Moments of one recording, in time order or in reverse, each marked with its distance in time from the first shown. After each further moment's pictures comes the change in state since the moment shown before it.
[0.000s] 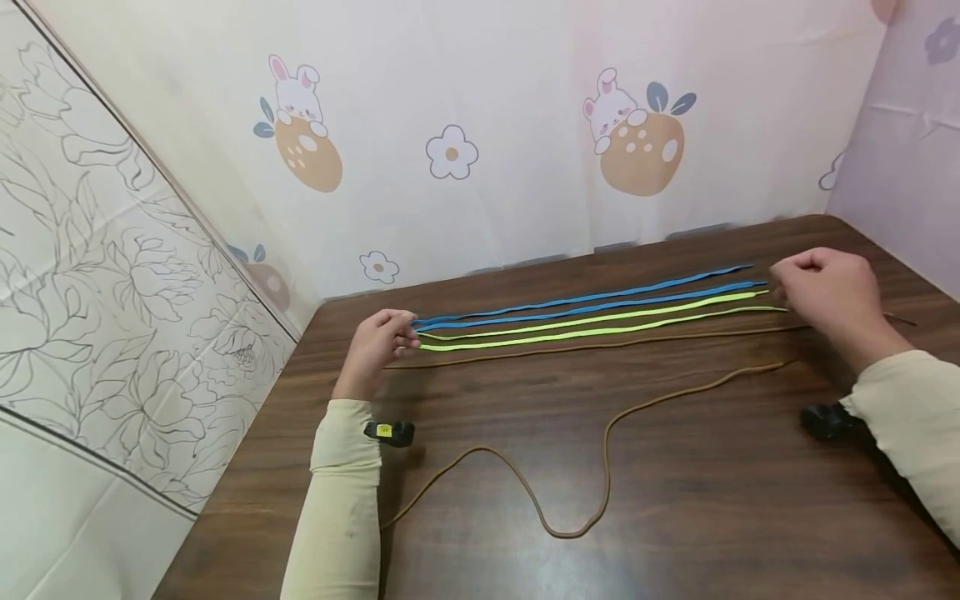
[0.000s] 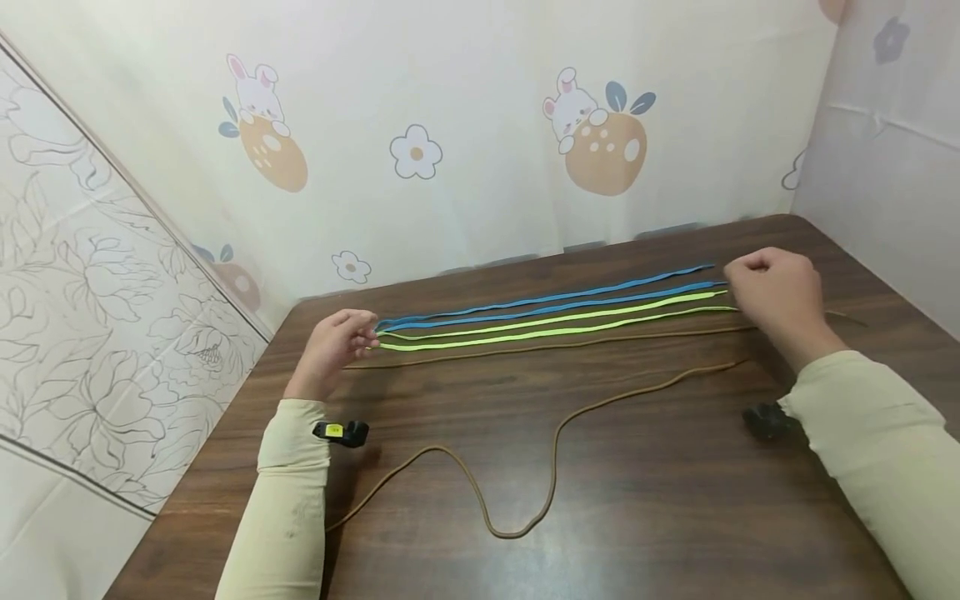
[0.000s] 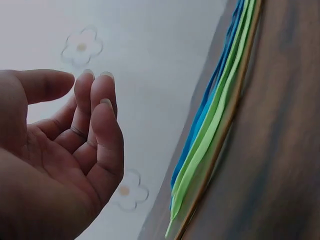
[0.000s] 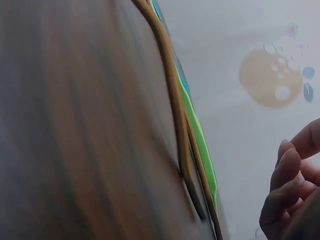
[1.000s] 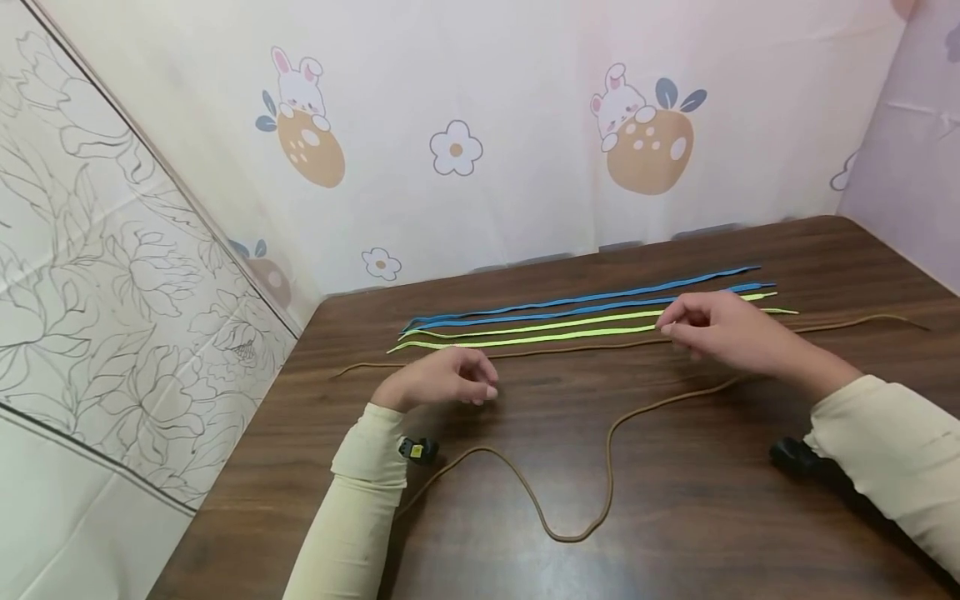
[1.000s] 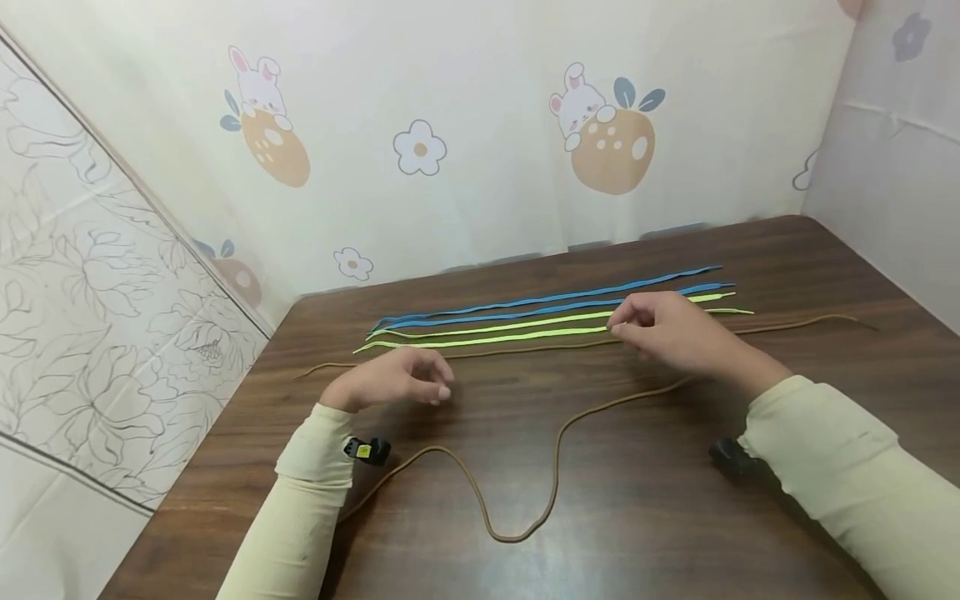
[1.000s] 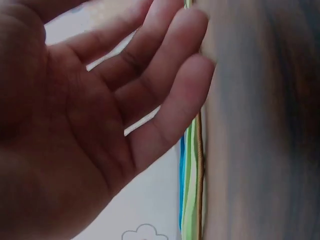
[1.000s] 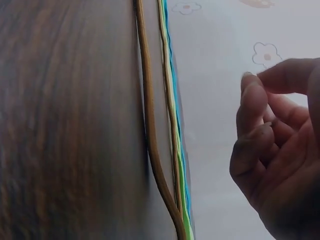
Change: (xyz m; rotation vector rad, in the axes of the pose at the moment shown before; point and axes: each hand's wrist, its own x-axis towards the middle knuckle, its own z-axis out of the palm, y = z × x) left_hand -0.024 0.008 0.063 0.560 -0.737 0.098; right_hand -0.044 -0.068 0.051 0.034 -0.597 -0.393
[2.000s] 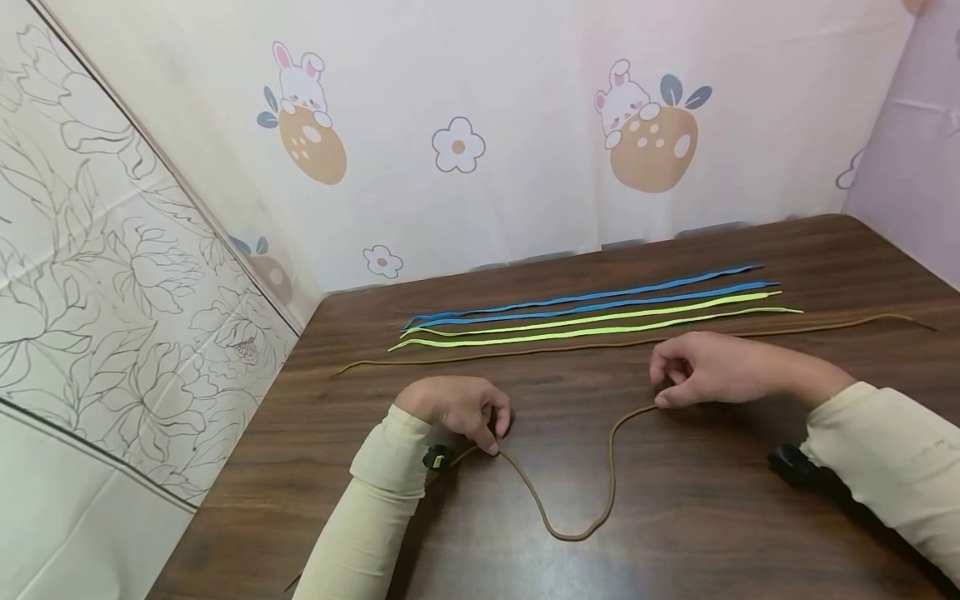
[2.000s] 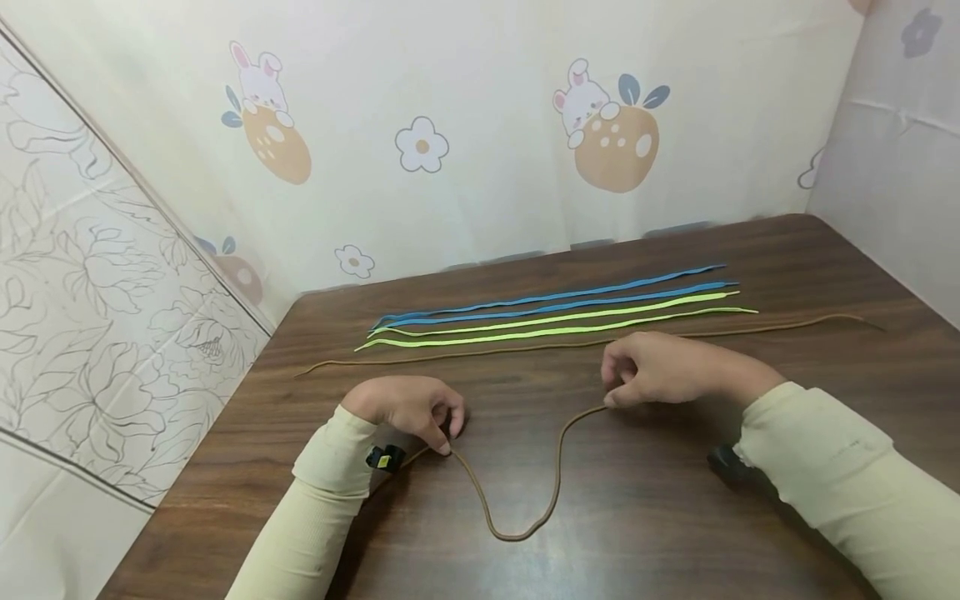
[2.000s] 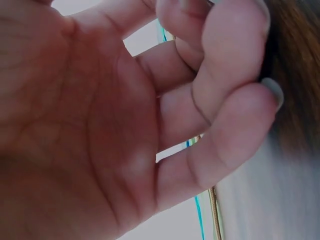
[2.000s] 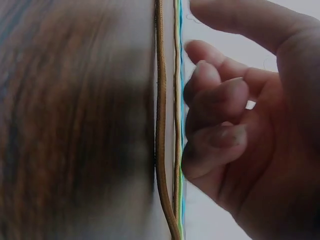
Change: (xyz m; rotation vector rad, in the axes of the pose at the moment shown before) left_hand 0.002 0.020 0.028 0.339 -0.292 -0.129; right_hand -0.004 -0.005 0.020 -0.106 -0.383 -0.084
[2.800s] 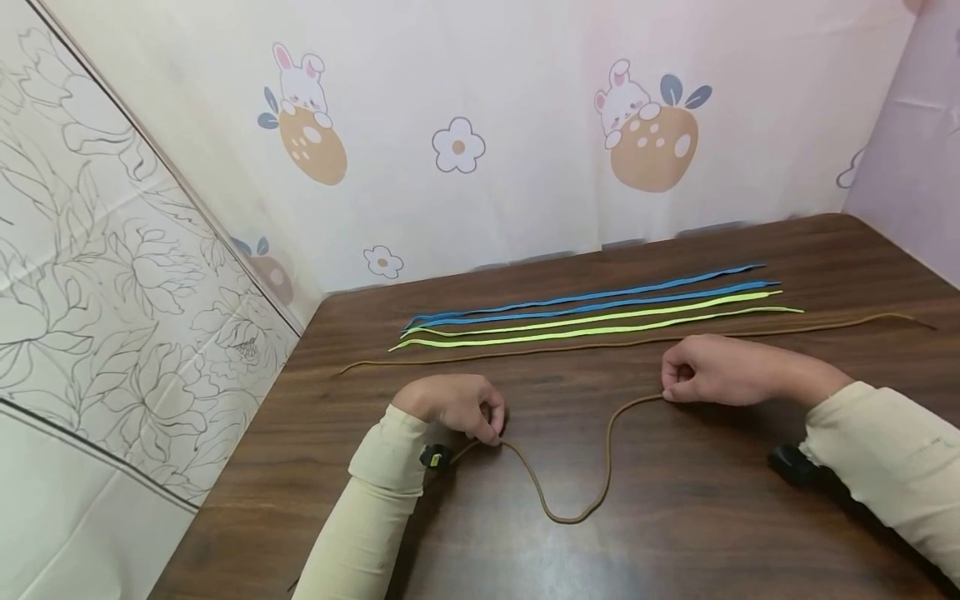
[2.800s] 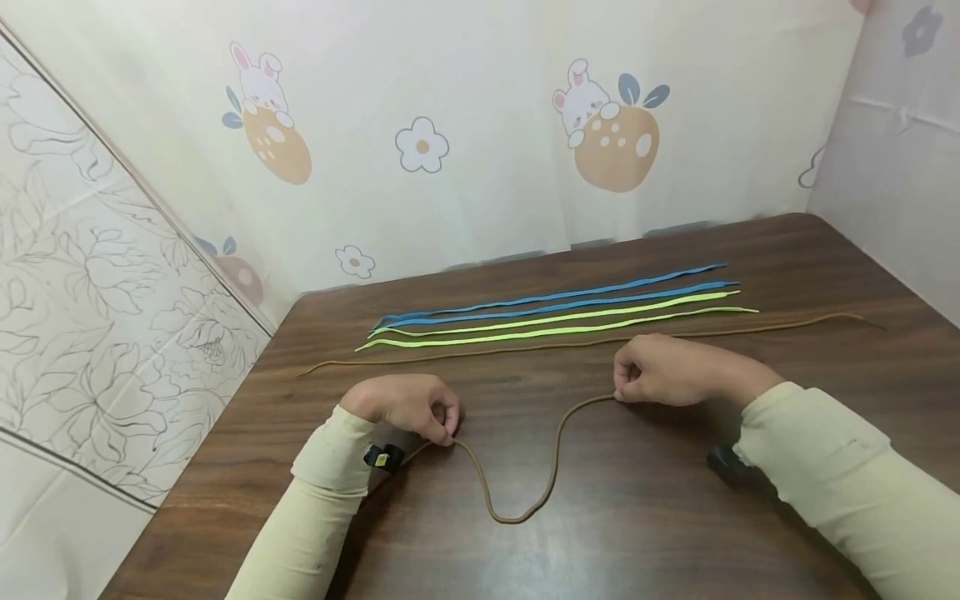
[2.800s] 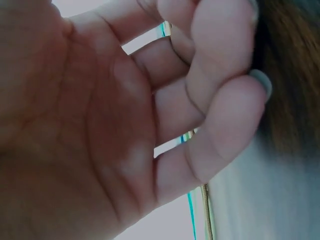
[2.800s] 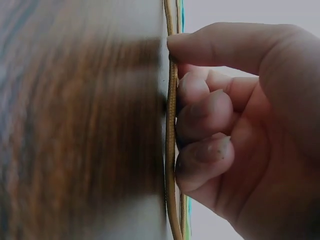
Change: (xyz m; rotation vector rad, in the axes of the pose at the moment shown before) left_hand -0.001 -0.003 -0.001 -0.022 0.036 -0.042; right_hand 0.000 0.004 0.000 -0.072 -0.060 0.071
